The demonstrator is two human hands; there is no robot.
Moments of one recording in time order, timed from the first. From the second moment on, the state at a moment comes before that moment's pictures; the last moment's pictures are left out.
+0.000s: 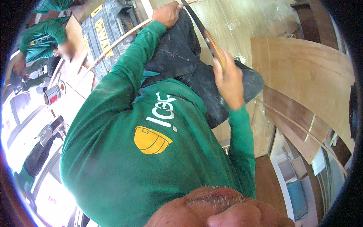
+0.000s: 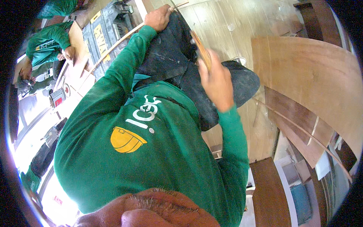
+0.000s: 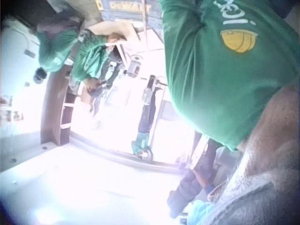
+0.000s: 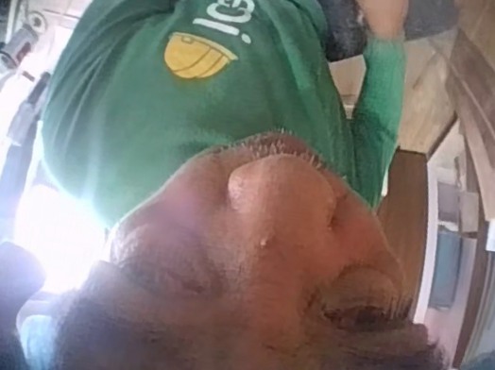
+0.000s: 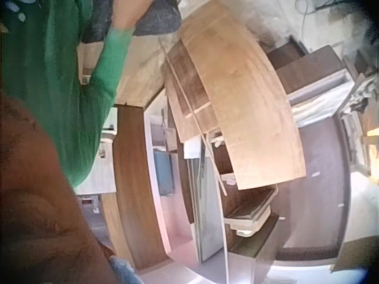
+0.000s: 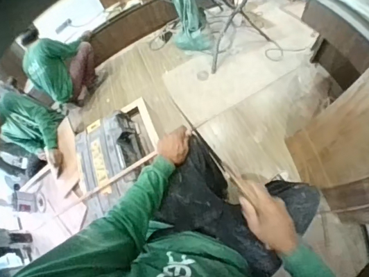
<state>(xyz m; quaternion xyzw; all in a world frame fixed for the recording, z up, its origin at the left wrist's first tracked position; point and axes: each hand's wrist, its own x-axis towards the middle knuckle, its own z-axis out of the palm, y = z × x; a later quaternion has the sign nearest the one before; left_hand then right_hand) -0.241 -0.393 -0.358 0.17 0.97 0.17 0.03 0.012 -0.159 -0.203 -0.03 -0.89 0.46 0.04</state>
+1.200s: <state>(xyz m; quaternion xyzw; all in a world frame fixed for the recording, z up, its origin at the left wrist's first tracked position) -0.248 -0.348 -0.340 0.22 0.96 0.19 0.01 0.005 -0.138 -0.192 -0.08 -0.90 0.43 0.00</state>
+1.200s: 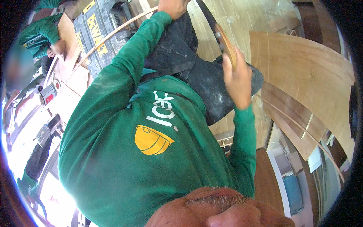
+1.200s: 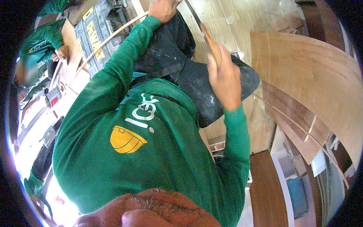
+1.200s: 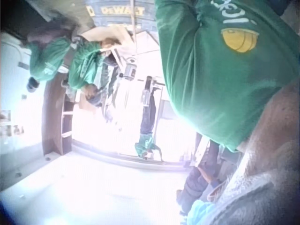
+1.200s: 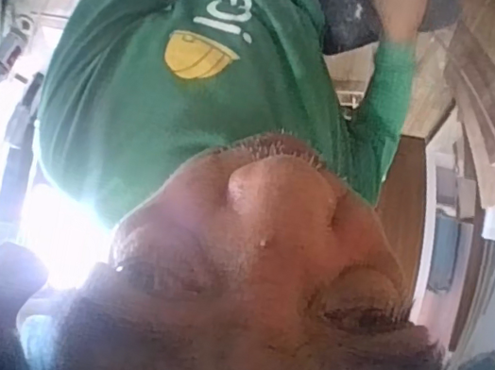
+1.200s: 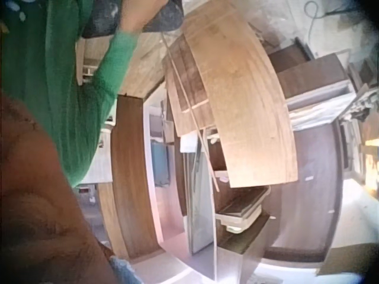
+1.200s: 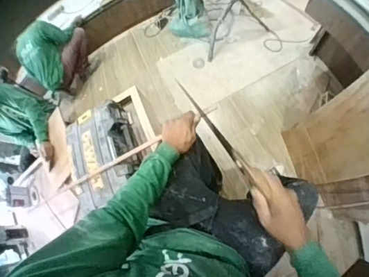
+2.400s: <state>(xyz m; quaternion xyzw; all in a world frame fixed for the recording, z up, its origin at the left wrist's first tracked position) -0.241 -0.362 -0.351 0.18 0.97 0.18 0.04 -0.022 -0.164 -0.260 -0.12 -0.88 0.47 0.01</state>
